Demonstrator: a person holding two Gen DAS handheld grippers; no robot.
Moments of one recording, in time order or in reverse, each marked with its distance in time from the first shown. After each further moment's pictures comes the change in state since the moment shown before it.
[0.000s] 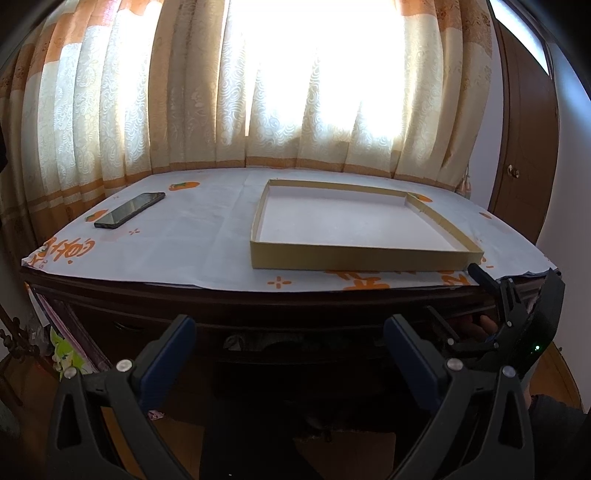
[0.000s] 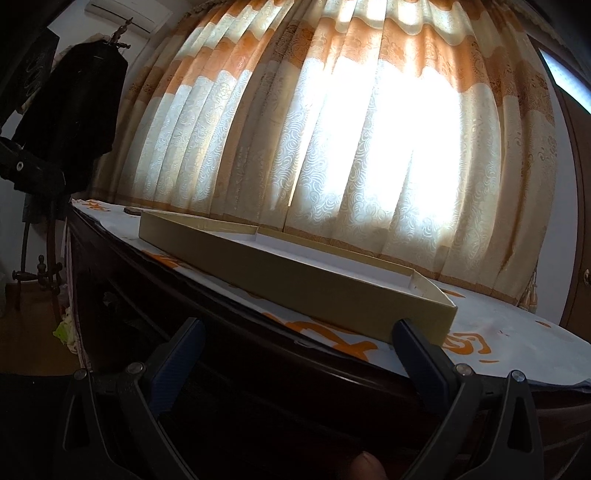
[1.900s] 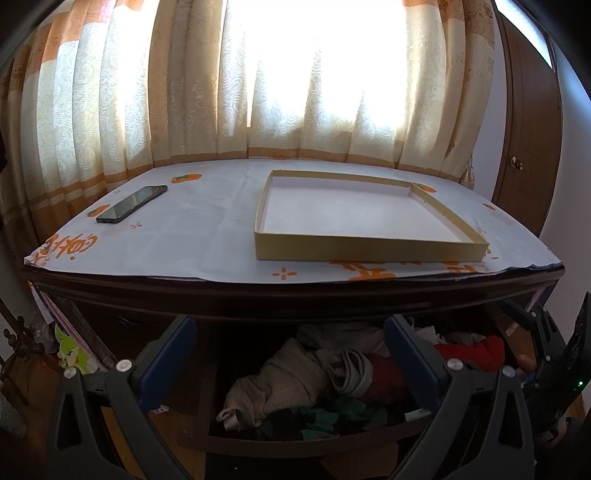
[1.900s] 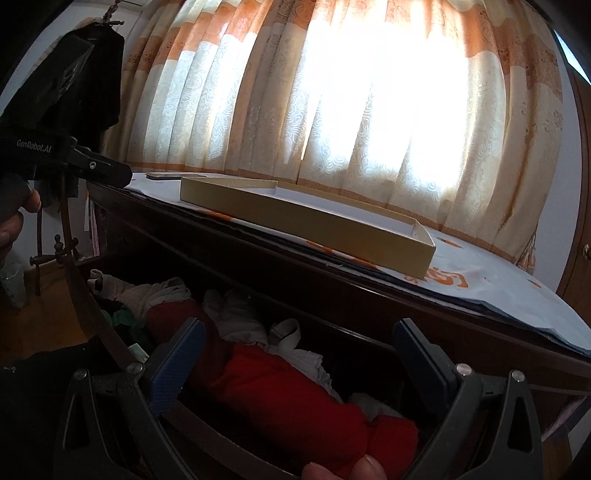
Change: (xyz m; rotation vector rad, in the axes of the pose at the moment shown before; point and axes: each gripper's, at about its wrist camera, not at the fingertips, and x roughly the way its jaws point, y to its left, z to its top) left arm -0.001 0.004 -0.001 0.010 0.036 0.012; right arm -0.055 0.015 0.003 0.027 0.226 0.041
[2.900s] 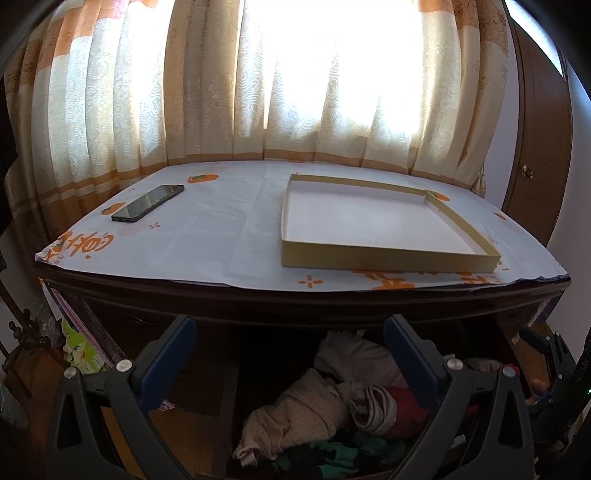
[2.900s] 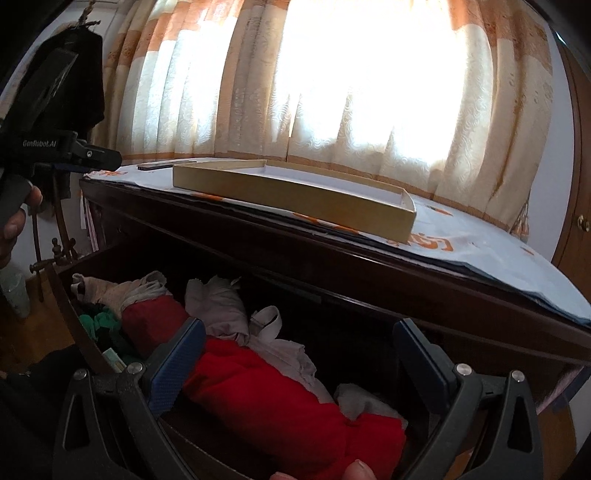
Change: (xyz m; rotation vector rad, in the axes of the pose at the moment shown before) left arm -0.002 0.017 0.009 -0.031 0.003 0.033; right arm -0.009 -0.013 0.001 0.072 0.104 -0.008
